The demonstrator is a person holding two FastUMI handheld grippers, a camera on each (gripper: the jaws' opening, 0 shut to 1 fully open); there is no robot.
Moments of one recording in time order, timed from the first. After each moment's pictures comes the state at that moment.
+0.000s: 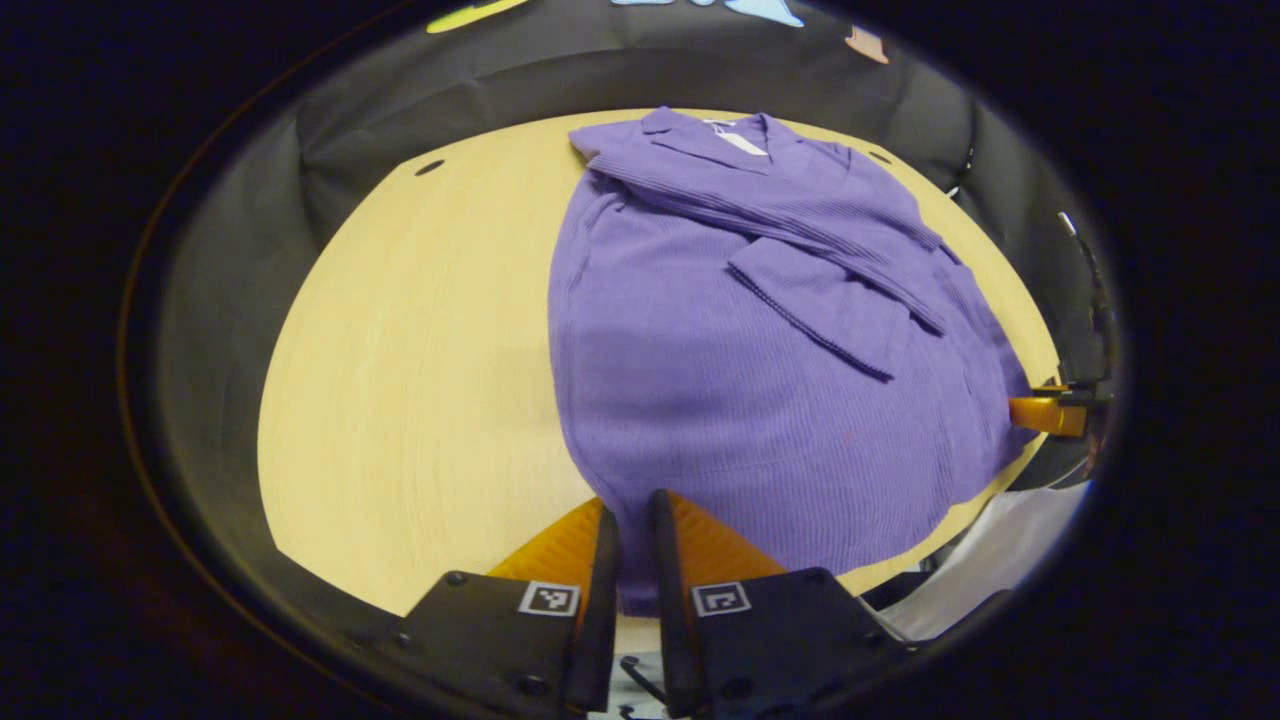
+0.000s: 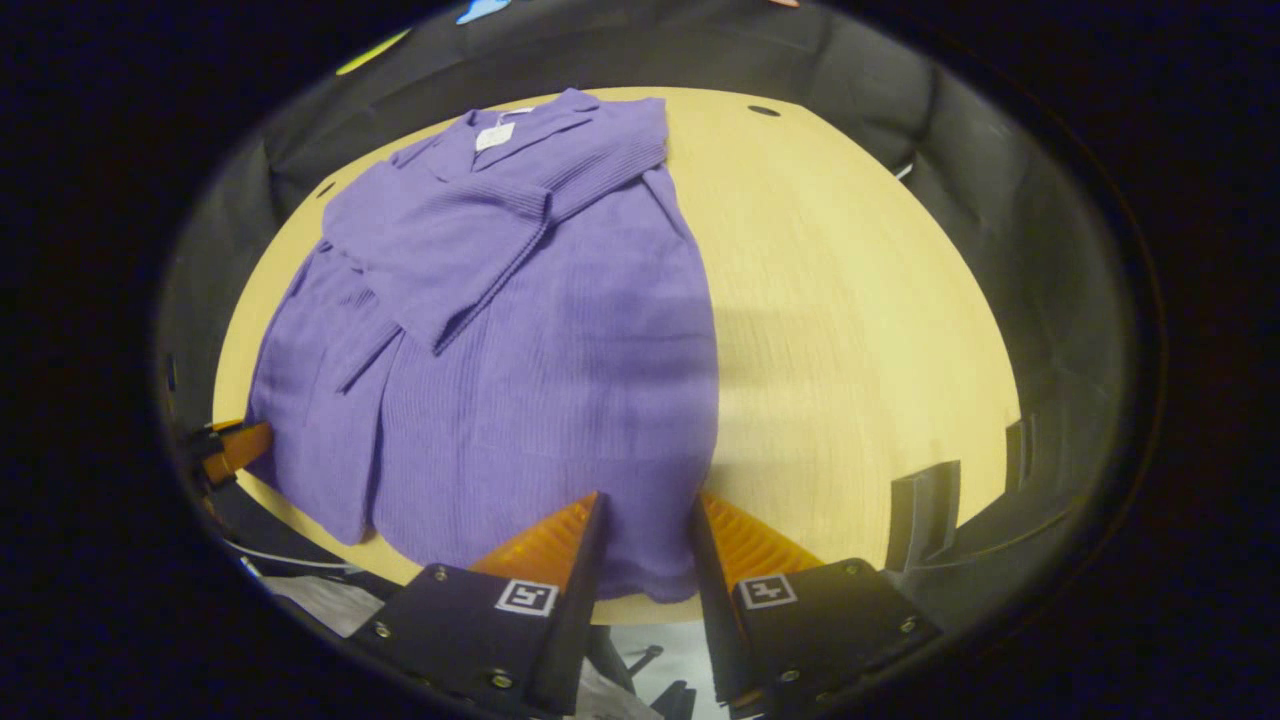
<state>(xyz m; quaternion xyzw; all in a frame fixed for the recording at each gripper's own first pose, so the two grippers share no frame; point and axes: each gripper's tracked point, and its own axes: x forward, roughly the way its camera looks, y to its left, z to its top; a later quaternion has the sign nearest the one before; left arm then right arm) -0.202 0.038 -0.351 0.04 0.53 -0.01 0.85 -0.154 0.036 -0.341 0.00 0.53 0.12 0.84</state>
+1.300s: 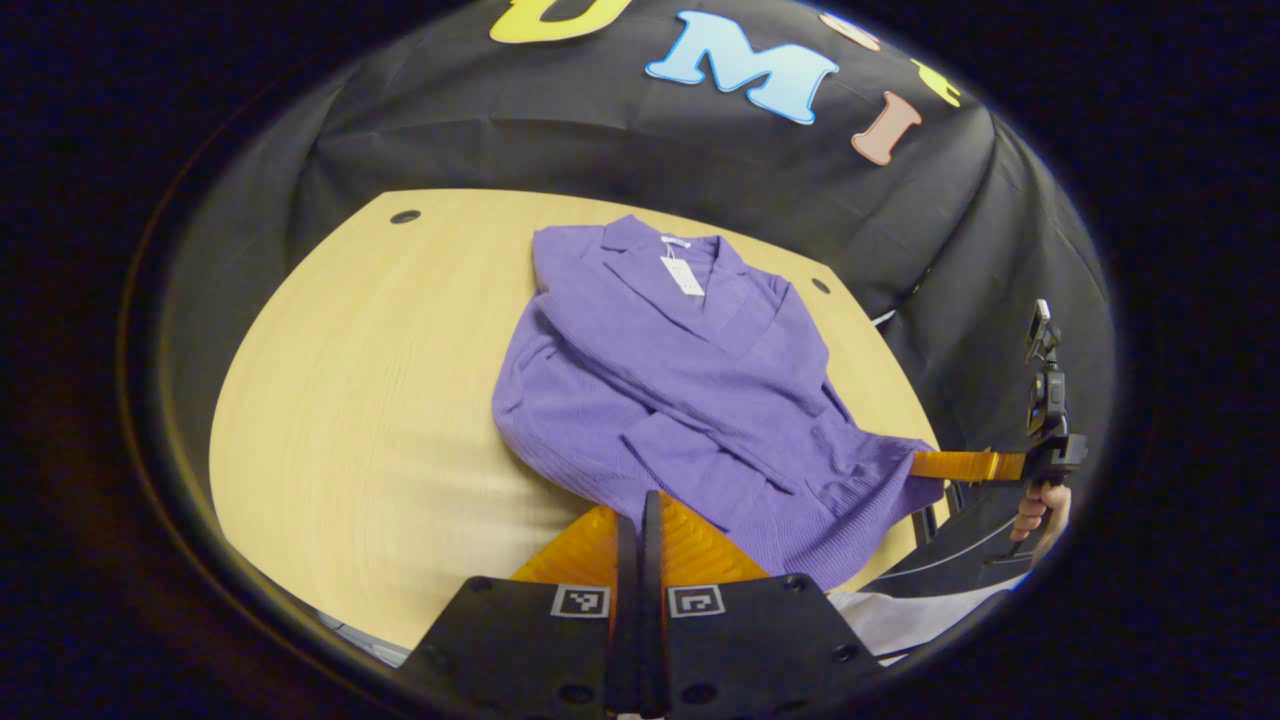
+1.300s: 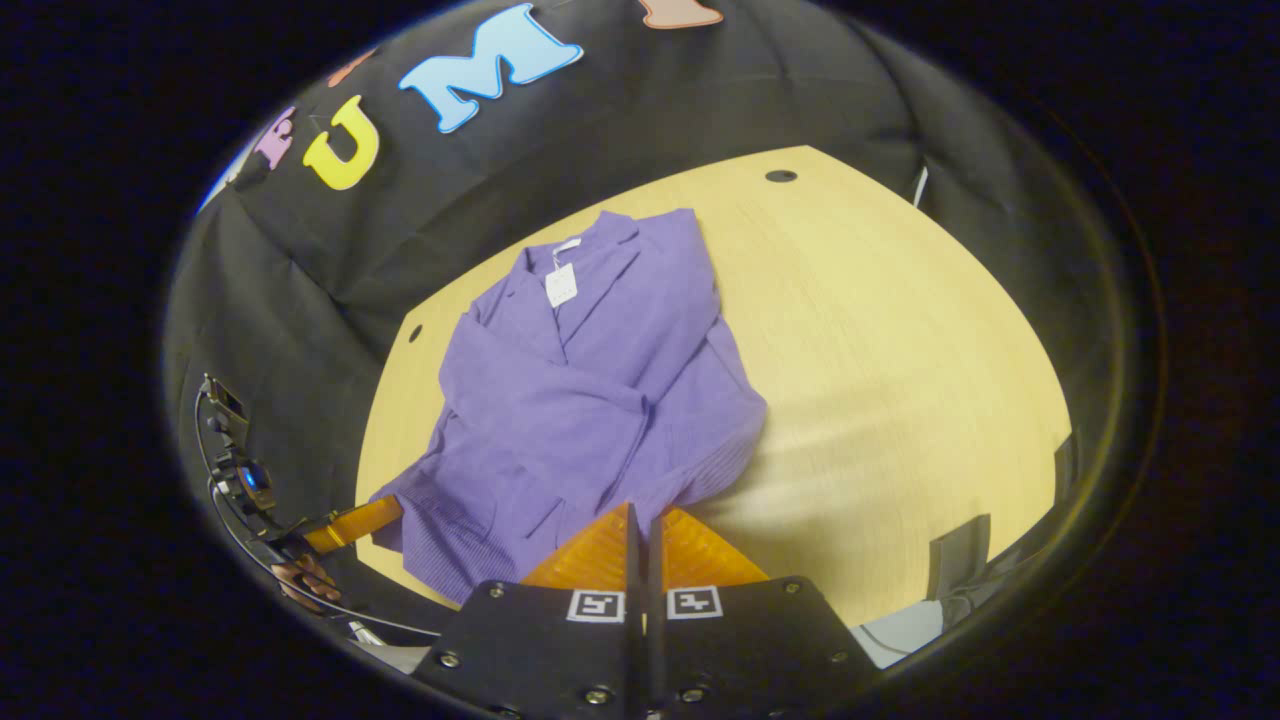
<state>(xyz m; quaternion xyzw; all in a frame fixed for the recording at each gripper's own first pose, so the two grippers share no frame) -0.129 -0.020 -0.229 -0.10 0.41 -0.08 0.90 -0.087 0.068 -0.213 0.19 0.42 0.20 0.86</state>
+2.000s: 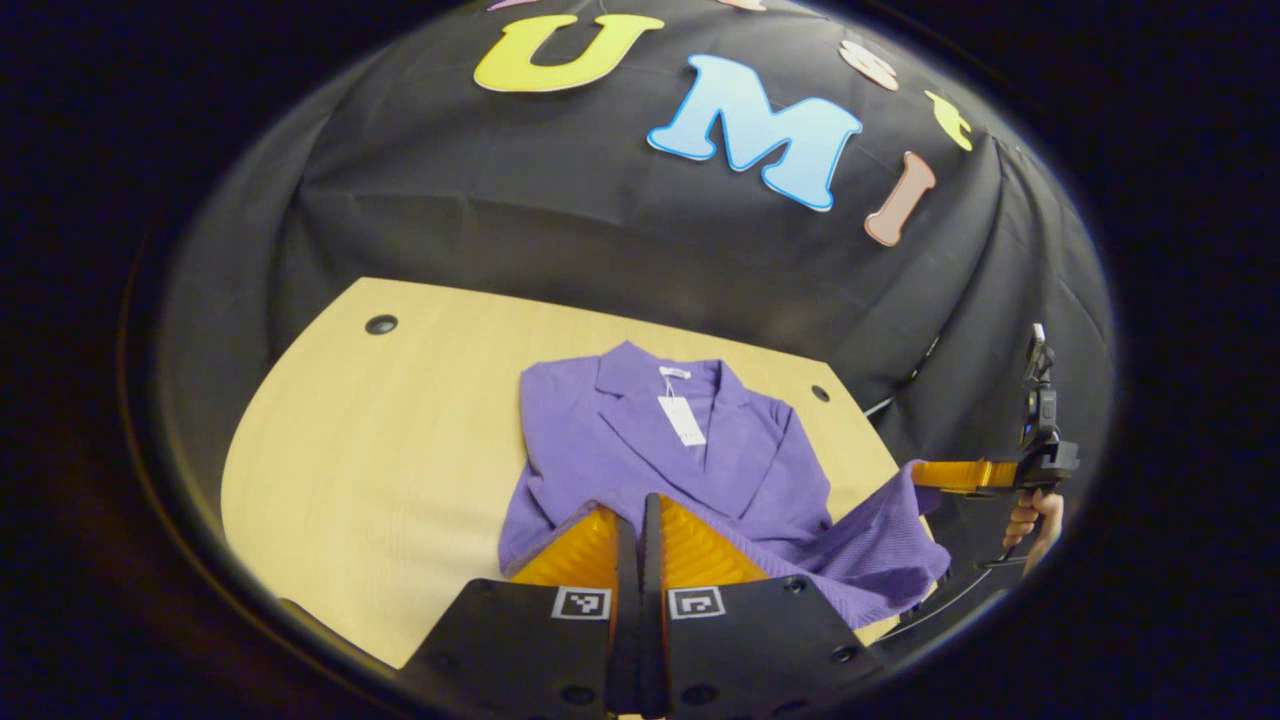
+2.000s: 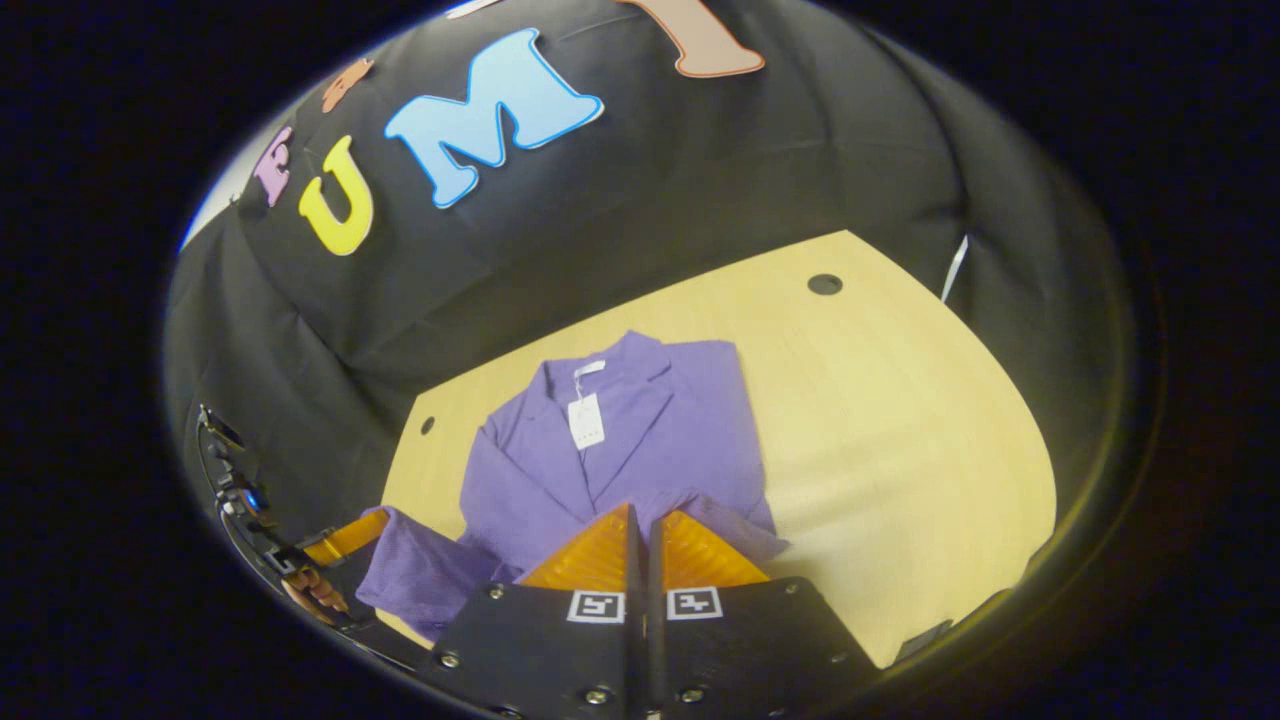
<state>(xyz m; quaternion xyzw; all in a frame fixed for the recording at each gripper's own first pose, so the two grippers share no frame) 0.047 0.004 -0.151 -0.12 0.31 -0.09 0.94 0.063 0.080 -0.127 0.21 0.34 0.19 0.90</state>
